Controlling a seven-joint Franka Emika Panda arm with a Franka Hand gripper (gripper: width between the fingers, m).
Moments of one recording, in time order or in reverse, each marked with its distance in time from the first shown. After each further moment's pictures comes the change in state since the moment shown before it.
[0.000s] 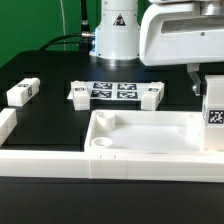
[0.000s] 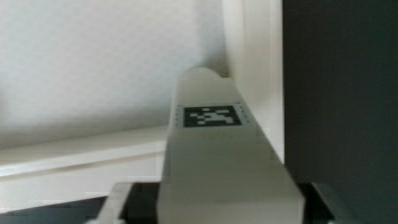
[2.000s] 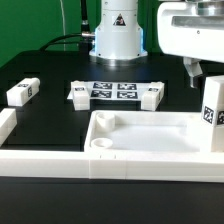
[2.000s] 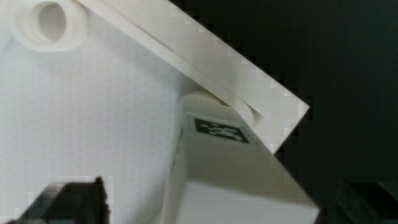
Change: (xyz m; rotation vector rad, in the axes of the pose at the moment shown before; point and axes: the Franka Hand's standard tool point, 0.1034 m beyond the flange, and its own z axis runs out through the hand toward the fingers) arm -0.003 -0.005 0.000 0.019 -0.022 0.665
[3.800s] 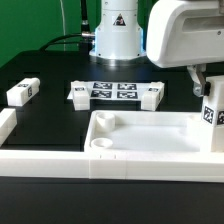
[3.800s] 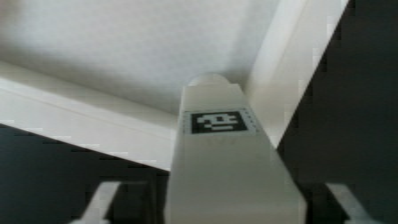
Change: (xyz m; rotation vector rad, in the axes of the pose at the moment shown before) arm 0.002 0.001 -0.001 -0.106 0.028 -1.214
